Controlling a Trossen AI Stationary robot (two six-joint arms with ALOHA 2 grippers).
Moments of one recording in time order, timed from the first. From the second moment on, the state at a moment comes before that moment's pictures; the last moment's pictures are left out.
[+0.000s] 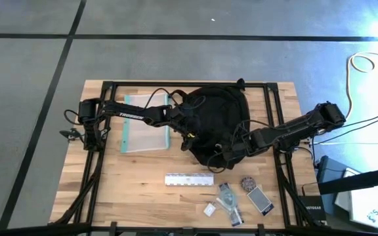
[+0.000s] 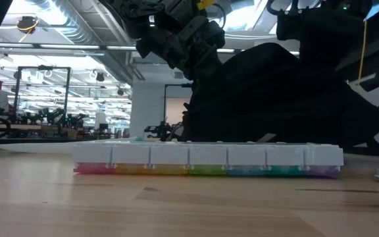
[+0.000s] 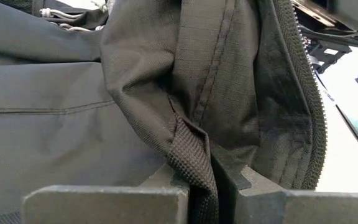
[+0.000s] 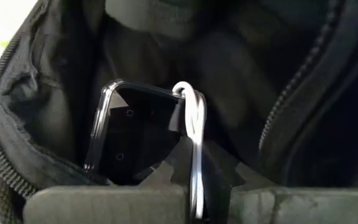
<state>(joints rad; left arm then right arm) 0.15 1.85 1.22 0.03 0.40 -0.03 0.30 1.38 0.92 -0.75 0.35 0.68</state>
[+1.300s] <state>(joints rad) 0.14 1.85 1.21 -0.05 0.30 0.00 0.63 1.38 1.18 -0.98 0.43 0.90</state>
